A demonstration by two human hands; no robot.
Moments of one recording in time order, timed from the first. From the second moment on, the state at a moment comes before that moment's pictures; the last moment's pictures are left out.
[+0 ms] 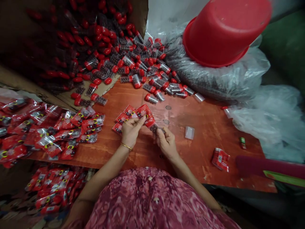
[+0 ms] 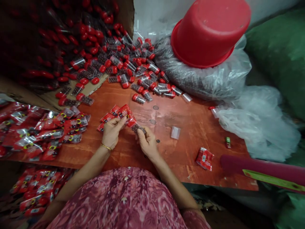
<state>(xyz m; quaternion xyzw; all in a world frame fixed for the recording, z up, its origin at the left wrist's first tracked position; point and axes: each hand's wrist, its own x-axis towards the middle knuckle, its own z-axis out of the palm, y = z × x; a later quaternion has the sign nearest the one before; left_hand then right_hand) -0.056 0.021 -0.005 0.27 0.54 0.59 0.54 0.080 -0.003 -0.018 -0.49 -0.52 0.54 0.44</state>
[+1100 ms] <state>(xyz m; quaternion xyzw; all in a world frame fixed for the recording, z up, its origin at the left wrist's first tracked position) -0.067 0.016 0.000 0.29 0.54 0.53 0.58 0.084 0.001 -0.002 -0.51 -0.50 0.59 0.38</state>
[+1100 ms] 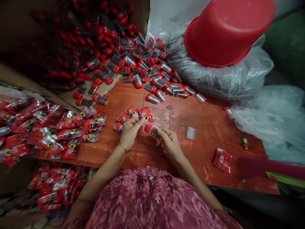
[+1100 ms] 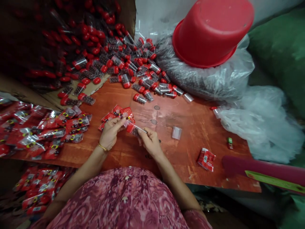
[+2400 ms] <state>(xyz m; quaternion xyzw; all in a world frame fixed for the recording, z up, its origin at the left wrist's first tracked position) -0.043 0.010 0.000 0.24 0.47 0.52 0.67 0.052 0.007 -0.012 -0.46 -0.43 0.65 0.43</state>
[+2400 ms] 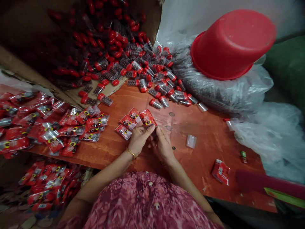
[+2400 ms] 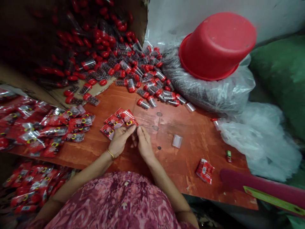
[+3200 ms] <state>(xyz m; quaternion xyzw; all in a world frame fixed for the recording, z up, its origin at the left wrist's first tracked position) -0.268 -0.027 0.021 0.02 0.49 0.84 0.21 0.065 0.144 -0.050 -0.50 -0.84 0.00 0.20</state>
